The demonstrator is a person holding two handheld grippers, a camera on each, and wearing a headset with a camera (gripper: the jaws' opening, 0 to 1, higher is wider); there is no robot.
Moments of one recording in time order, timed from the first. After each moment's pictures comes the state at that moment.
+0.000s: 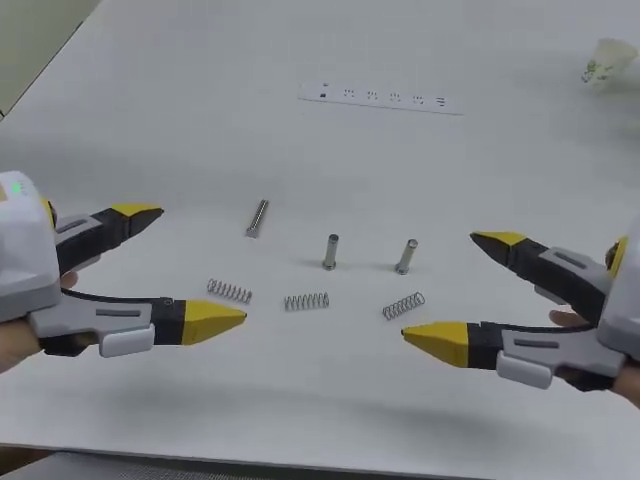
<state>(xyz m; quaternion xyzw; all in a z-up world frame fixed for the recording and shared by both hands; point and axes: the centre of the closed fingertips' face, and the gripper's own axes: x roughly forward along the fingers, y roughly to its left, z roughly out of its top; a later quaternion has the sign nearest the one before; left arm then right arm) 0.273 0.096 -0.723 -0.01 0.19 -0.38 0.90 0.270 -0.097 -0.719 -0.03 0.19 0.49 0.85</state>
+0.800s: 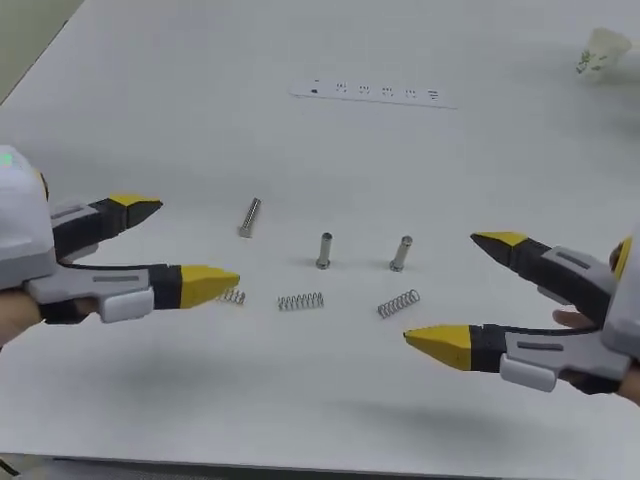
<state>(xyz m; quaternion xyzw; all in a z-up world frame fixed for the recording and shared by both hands) 0.299 0.099 -0.723 -0.03 0.23 -0.36 0.90 0.268 -0.102 -0.720 -0.03 0.19 0.48 0.85</state>
